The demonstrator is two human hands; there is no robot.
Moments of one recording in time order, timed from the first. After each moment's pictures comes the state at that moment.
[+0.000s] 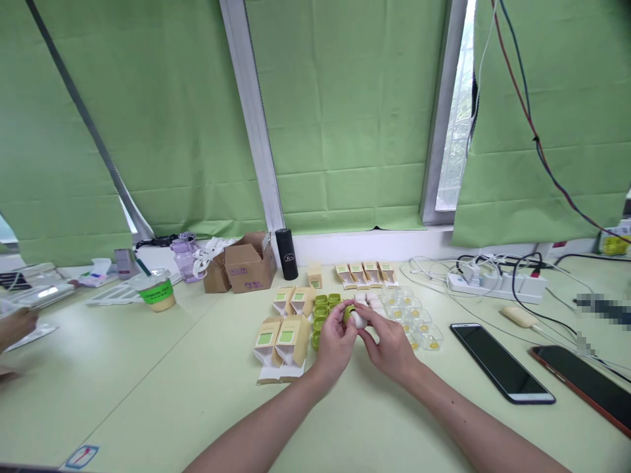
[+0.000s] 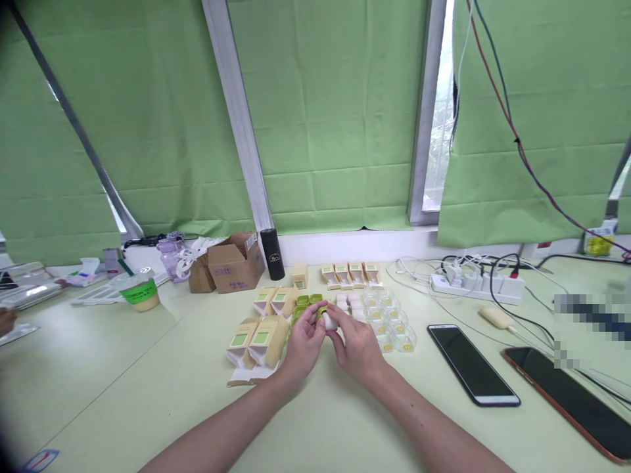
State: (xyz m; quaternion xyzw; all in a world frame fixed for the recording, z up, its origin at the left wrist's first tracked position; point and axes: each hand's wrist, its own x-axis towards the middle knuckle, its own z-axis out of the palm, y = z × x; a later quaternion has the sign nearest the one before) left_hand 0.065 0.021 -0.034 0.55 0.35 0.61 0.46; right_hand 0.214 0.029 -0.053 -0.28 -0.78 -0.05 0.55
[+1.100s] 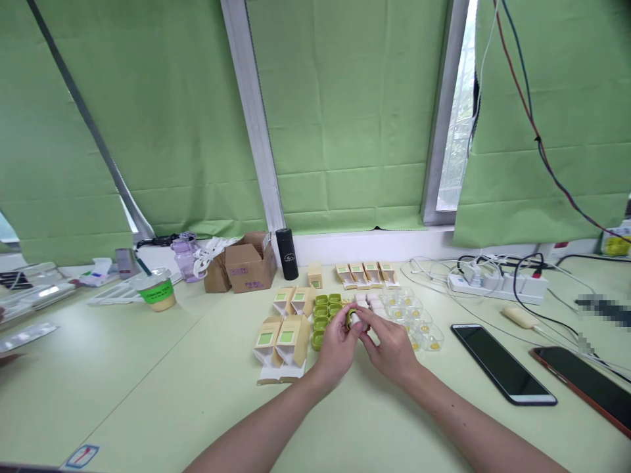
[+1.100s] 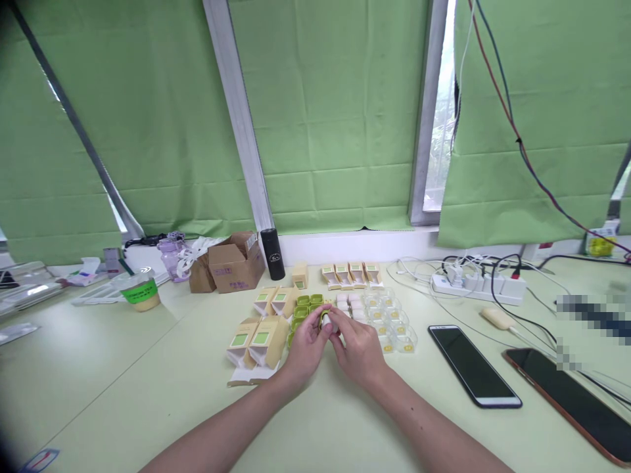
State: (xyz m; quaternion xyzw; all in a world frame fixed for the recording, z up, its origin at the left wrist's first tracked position) left_hand 0.061 0.018 -0.041 0.59 0.36 0.56 0.45; right_hand 0.213 0.028 -0.057 -0.31 -0.77 -0.11 0.54
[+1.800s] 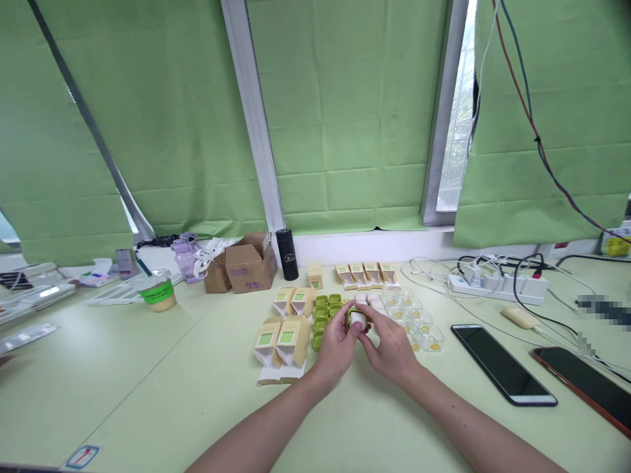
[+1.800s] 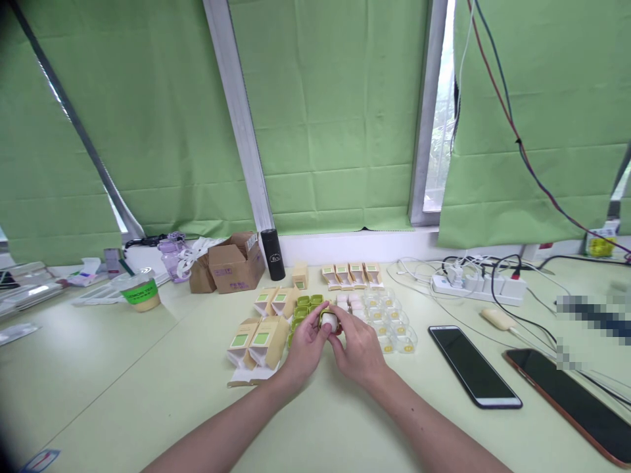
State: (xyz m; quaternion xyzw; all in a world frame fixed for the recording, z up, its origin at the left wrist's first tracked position) left_hand 0.060 0.019 -0.040 0.57 0.35 0.57 0.48; right_hand 0.214 0.027 -0.056 -0.34 -0.78 -0.05 0.53
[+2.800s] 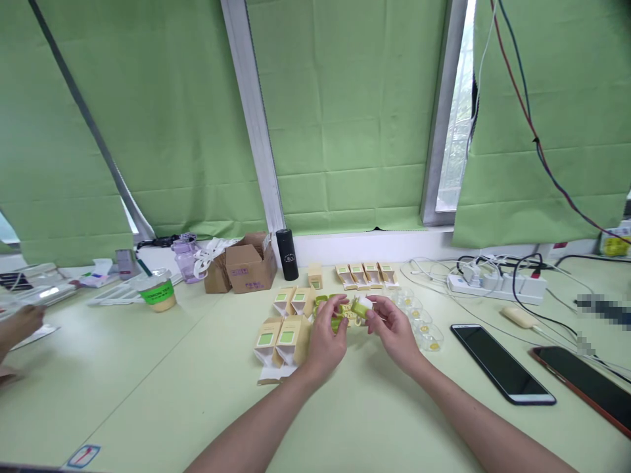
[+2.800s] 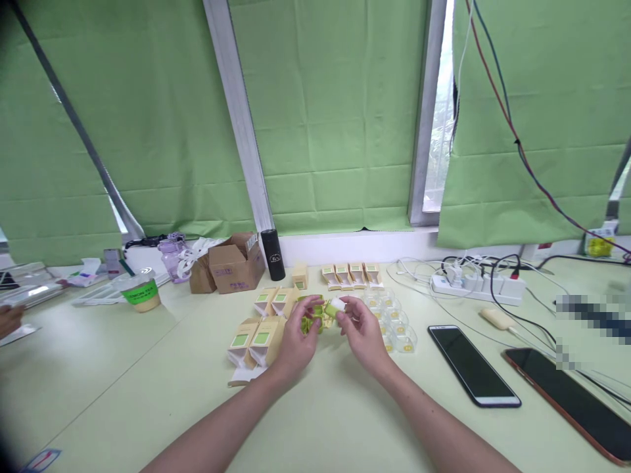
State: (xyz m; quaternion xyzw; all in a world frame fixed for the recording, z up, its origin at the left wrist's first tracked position) left_hand 0.036 0.028 -0.036 0.70 0.41 0.55 0.19; right_hand 0.215 0.033 -0.038 -0.33 -0.58 0.40 0.63
